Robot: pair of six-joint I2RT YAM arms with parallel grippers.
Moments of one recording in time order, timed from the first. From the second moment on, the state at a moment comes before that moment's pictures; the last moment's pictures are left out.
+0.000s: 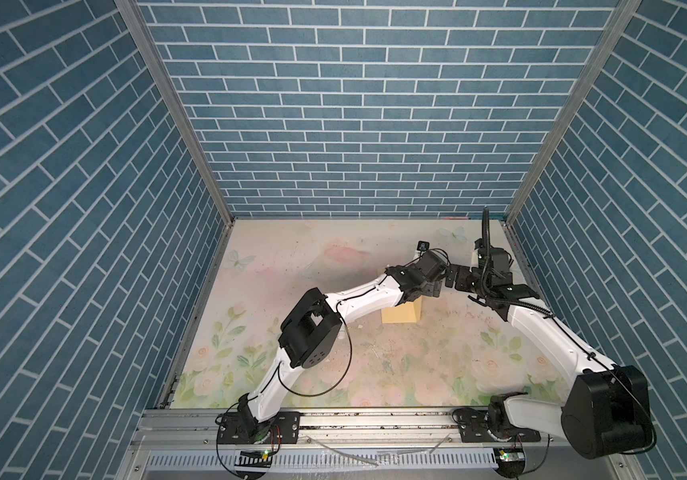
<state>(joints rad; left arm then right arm) -0.98 2.22 1.90 -0.50 -0.36 -0.55 0.22 1.25 0.86 -0.33 0.05 0.28</state>
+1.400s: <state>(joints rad) -0.98 2.54 2.19 -0.67 -0.52 -0.45 0.12 1.04 0.78 -0.34 0.06 0.27</state>
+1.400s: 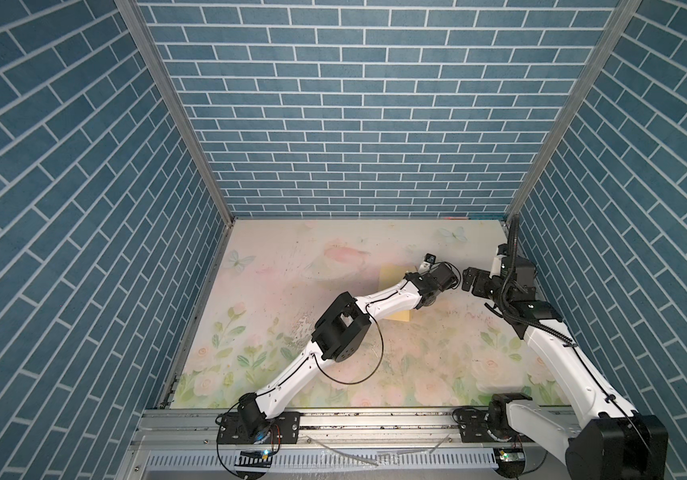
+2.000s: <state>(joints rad) -1.00 1.87 1.39 -0.01 -0.38 0.55 0.10 0.91 0.75 -0.34 0.18 0.27</state>
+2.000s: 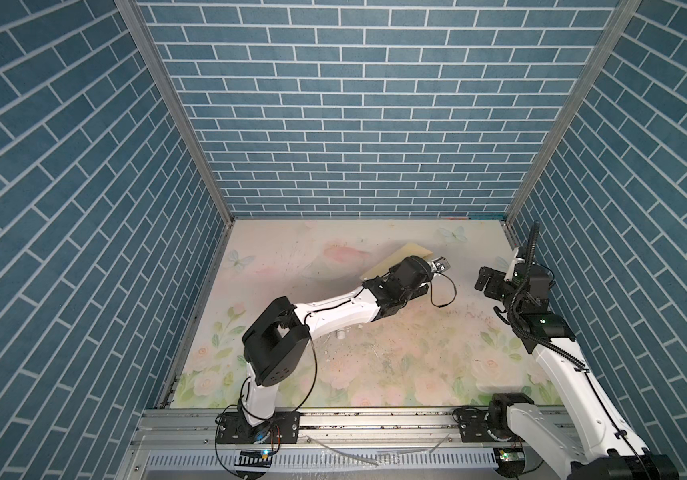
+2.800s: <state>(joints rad) -1.02 1.80 0.83 0.42 -0.02 0.95 0.09 0.95 0.74 -0.34 0.06 0.29</state>
